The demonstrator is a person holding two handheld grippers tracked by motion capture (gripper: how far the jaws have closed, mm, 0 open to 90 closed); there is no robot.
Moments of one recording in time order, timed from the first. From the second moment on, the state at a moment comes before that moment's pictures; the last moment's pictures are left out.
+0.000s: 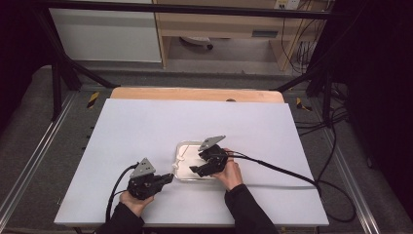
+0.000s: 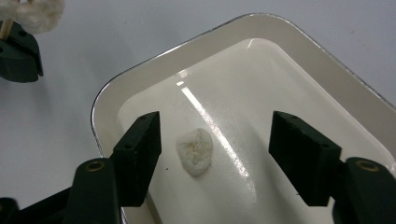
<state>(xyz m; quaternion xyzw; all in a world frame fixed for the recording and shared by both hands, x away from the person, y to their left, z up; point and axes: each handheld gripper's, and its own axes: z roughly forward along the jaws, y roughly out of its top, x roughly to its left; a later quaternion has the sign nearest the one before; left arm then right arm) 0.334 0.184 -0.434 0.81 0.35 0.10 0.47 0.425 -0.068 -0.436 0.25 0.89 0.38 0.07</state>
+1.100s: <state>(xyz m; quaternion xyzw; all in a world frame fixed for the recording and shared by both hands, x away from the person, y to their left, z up) 0.333 0.181 -0.435 0.81 0.35 0.10 0.47 0.417 -0.065 -0.444 0.23 0.89 0.38 0.07</state>
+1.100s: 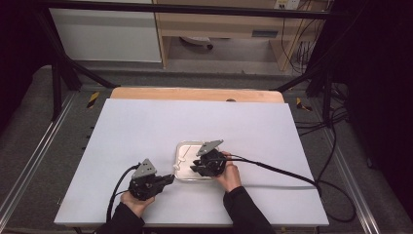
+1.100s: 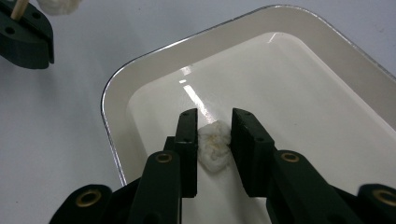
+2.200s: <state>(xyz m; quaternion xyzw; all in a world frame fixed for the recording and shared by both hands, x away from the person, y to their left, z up) 0.331 0.179 -0.434 0.81 0.34 0.09 0.47 0.404 -0.133 -0.390 0.30 0.80 0.51 0.03</state>
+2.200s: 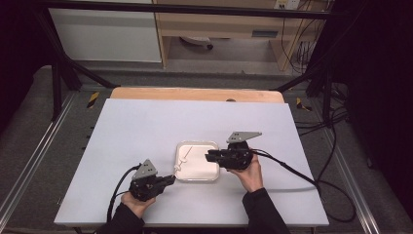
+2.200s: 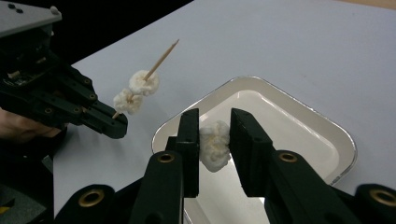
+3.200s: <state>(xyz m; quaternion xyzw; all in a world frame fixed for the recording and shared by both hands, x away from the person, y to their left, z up) 0.329 0.177 -0.433 0.81 0.33 0.09 0.47 0.408 -0.143 -0.352 0.31 0.76 0.58 0.02</state>
